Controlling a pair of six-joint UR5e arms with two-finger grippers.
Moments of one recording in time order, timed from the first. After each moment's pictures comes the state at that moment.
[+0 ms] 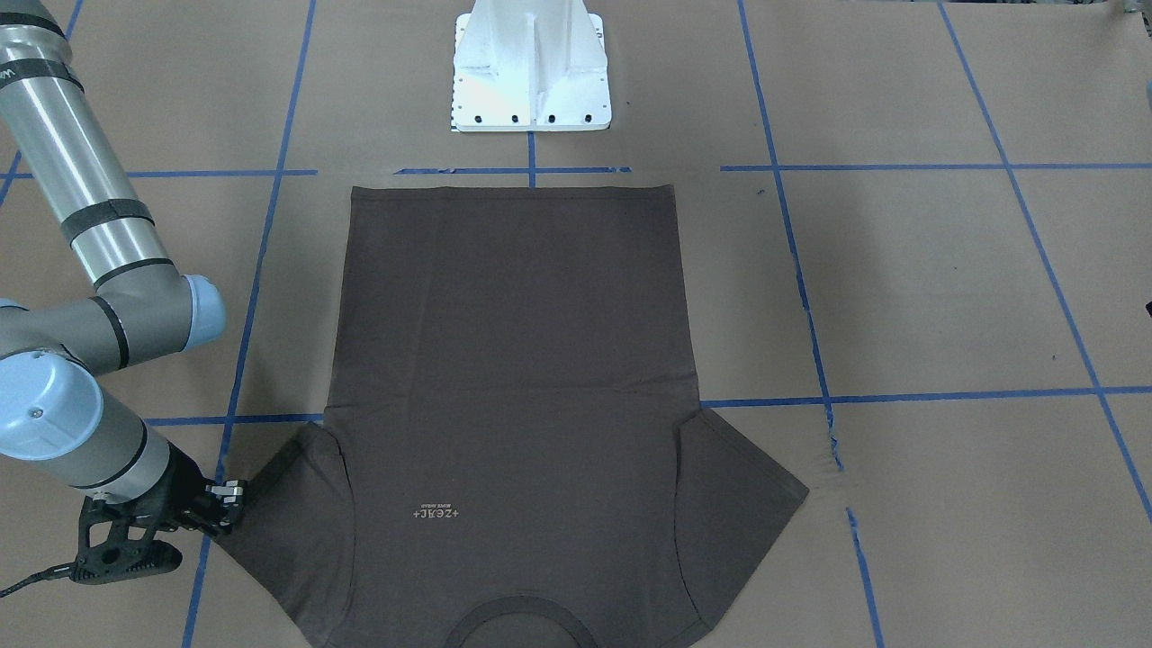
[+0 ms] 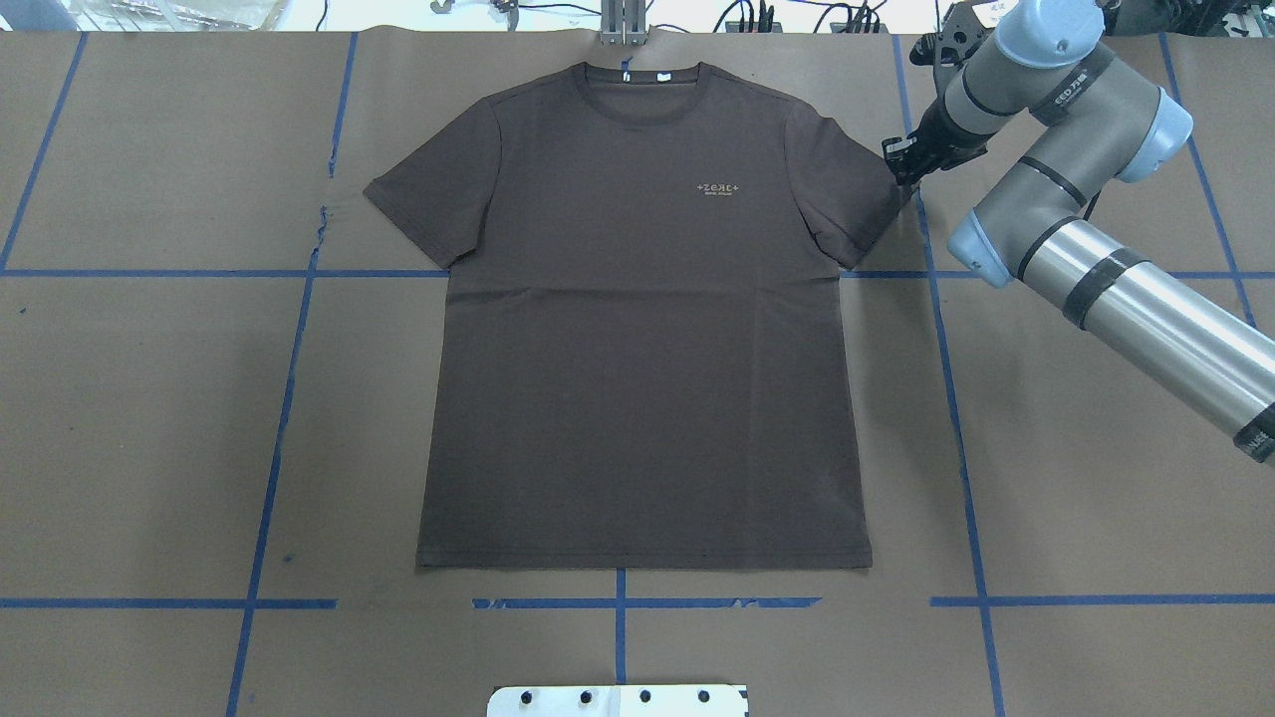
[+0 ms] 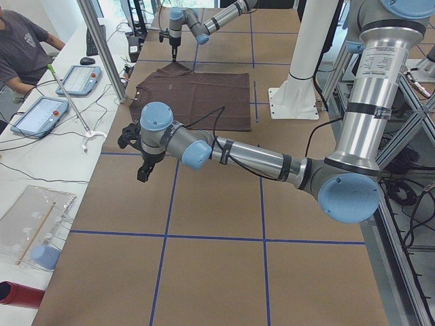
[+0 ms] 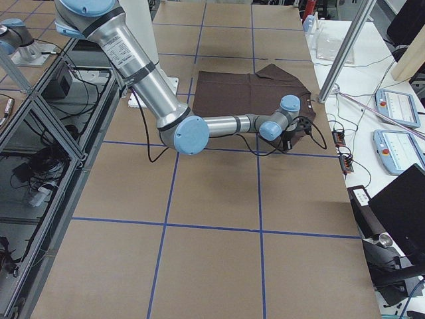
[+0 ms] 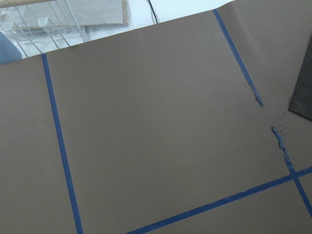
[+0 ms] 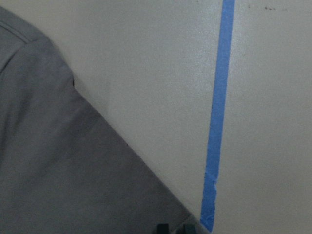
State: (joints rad) left arm -1.45 -1.76 -1.63 -1.91 -2.37 -0.18; right arm 0.99 -0.89 0.95 -0.95 2.08 0.74
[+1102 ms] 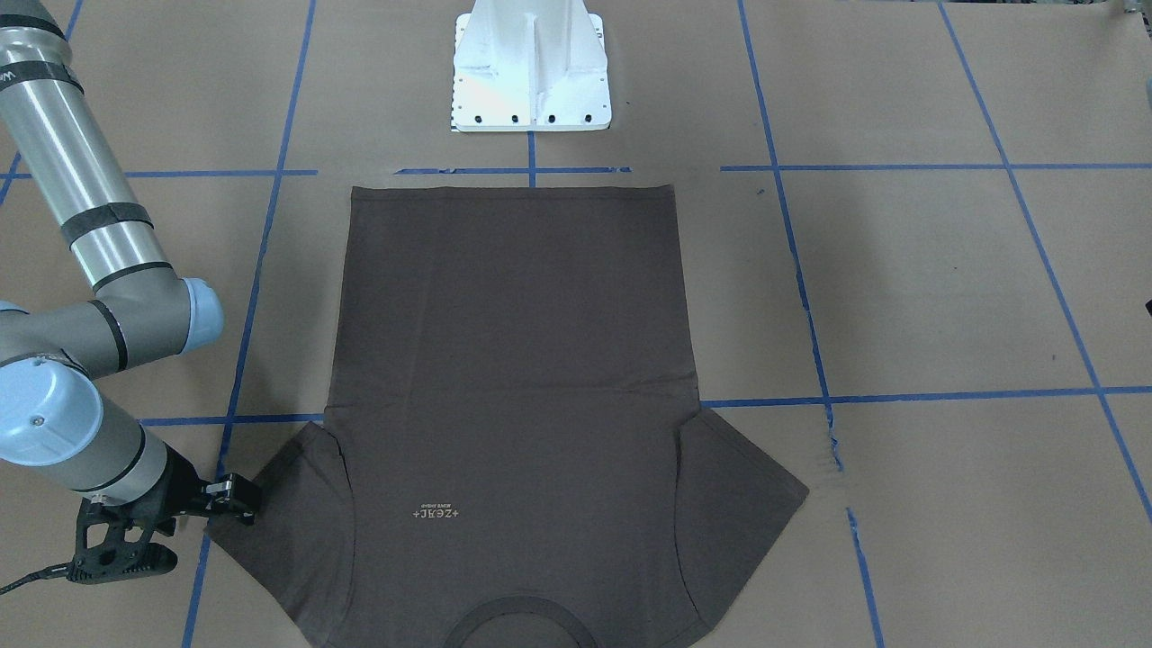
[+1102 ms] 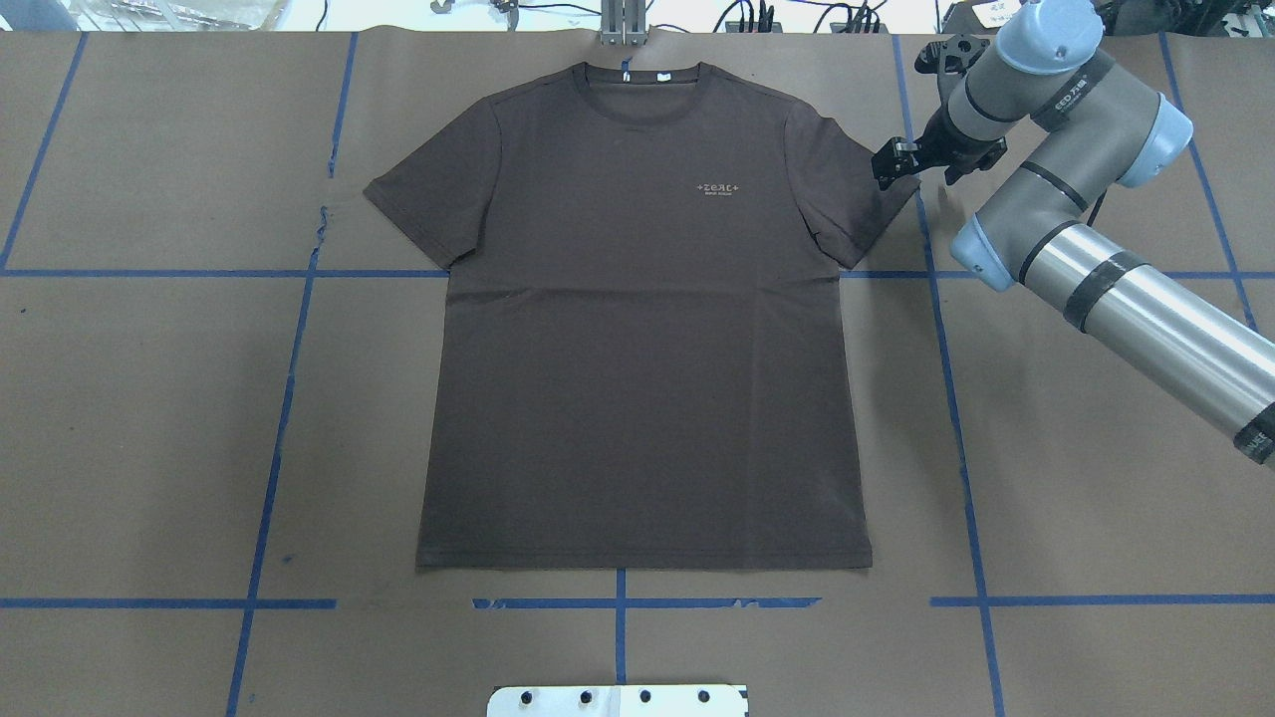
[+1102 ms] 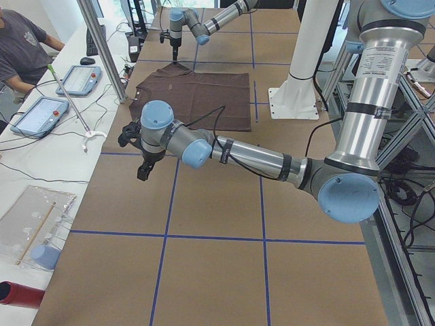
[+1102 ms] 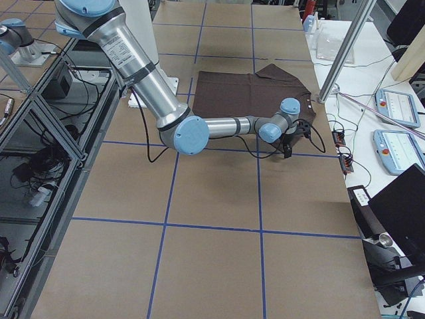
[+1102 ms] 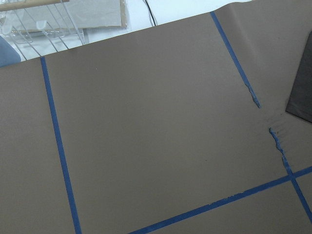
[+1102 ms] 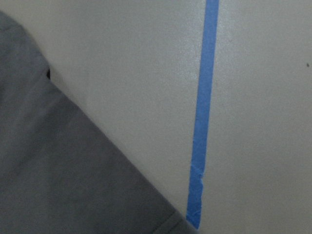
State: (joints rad) left arm -1.45 -1.76 -1.63 -1.91 -2.37 -0.19; right arm 0.98 -0.89 0.93 -0.96 2.08 0.75
